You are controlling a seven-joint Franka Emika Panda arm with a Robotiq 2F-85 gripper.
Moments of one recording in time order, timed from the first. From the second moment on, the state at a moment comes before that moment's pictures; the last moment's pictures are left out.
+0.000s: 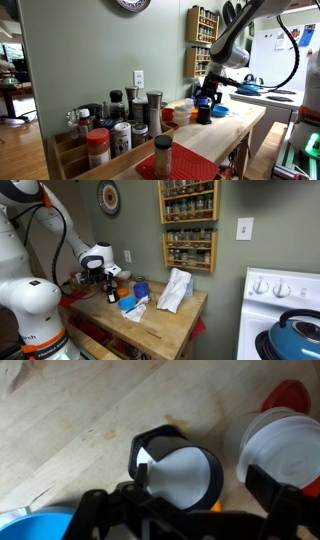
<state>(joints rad) 0.17 -0.09 0.21 -2.74 0.72 2.76 0.35</state>
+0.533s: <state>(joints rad) 0.17 -0.10 0.21 -2.74 0.72 2.76 0.35</state>
